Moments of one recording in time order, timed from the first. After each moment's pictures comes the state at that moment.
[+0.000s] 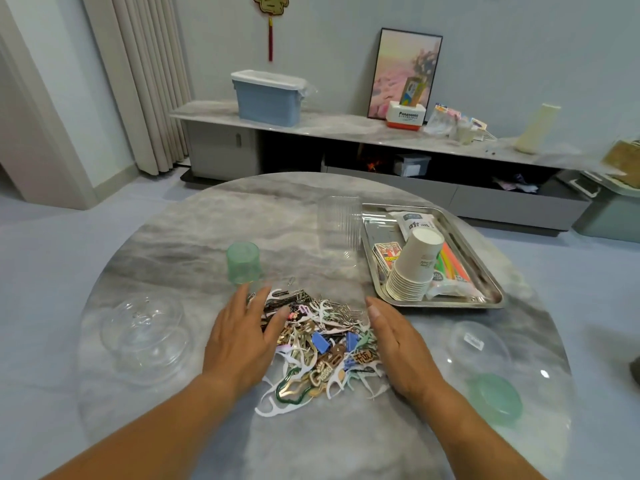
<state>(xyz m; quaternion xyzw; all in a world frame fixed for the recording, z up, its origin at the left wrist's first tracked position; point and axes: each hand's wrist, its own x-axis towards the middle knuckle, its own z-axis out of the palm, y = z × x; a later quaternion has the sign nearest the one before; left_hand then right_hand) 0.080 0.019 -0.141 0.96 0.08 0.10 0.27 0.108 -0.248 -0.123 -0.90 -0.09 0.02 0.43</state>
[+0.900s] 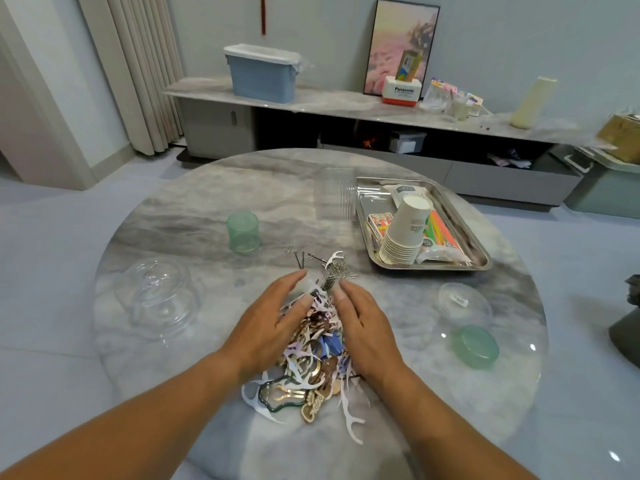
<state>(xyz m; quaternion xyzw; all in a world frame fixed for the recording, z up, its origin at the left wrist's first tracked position) 0.035 -0.009 -0.128 0.87 -0.07 0.05 0.48 0.058 -0.203 -0.131 -0.86 -0.08 0.00 0.51</state>
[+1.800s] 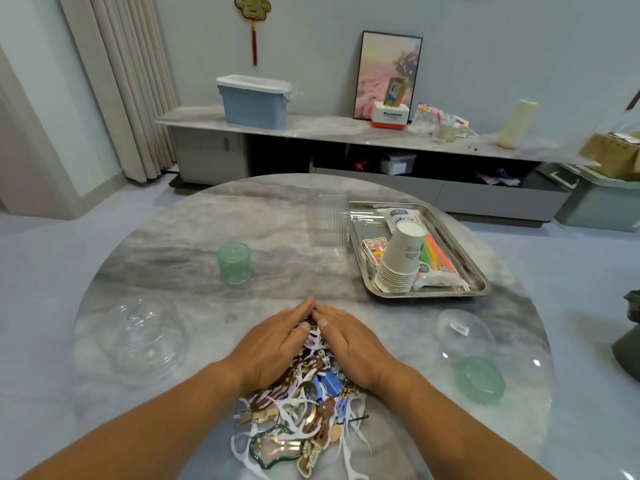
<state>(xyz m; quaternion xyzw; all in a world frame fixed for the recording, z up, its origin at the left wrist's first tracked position) 0.083 -0.004 -0.136 0.93 -0.13 -0.08 0.33 0.108 -0.205 -0.128 -0.92 -0.24 0.10 0.31</state>
